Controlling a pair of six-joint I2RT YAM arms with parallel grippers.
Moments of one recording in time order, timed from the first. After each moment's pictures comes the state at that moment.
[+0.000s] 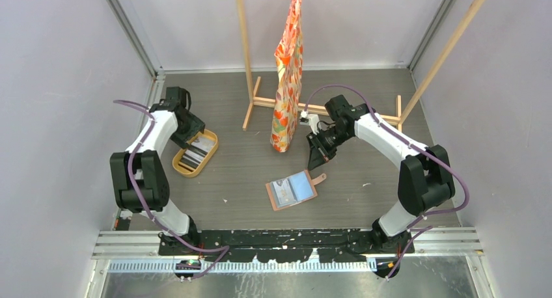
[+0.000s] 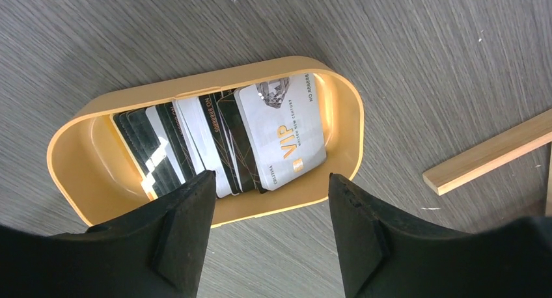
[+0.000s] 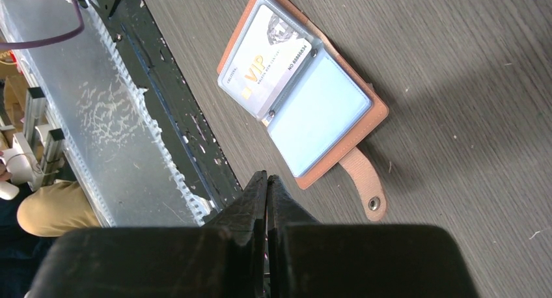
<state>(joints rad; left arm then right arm) 0.04 1.62 1.22 -0.77 -0.15 -0.87 0.41 1.61 1.21 -0.93 -0.76 -0.29</state>
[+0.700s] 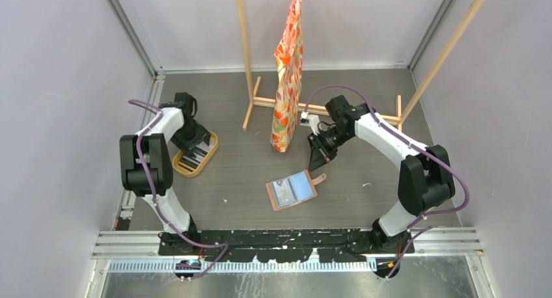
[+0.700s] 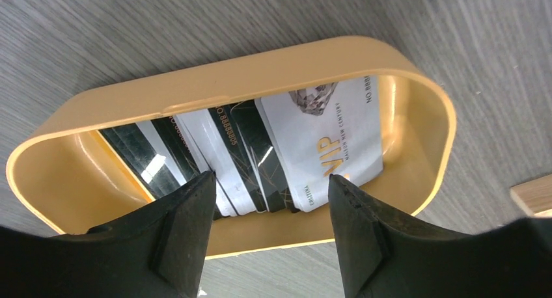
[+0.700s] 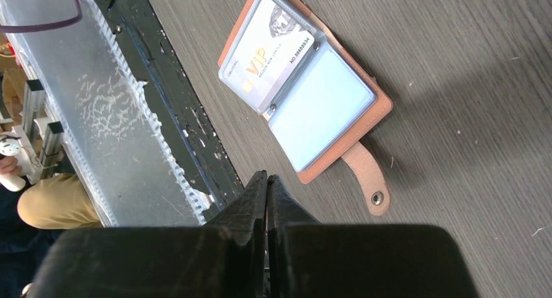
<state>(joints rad) 0.04 1.78 1.24 -0.82 -0.11 -0.83 0.41 1.61 1.21 -0.96 -0.76 -0.32</state>
